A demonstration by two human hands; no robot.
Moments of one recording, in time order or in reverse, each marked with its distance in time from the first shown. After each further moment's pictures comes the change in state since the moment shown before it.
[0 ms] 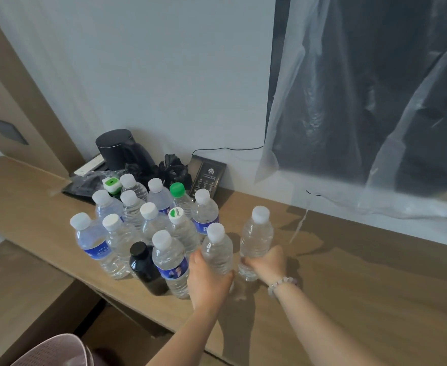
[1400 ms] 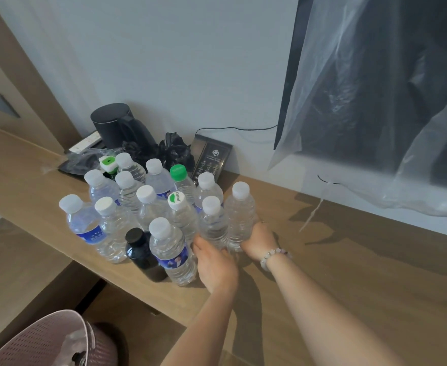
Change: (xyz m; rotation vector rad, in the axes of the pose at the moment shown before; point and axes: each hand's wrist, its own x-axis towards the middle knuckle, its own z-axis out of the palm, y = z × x) left_hand 0.019 0.012 0.031 0.034 0.059 -0.265; right_hand 0.052 0.005 0.034 -0.461 -0.219 -0.211
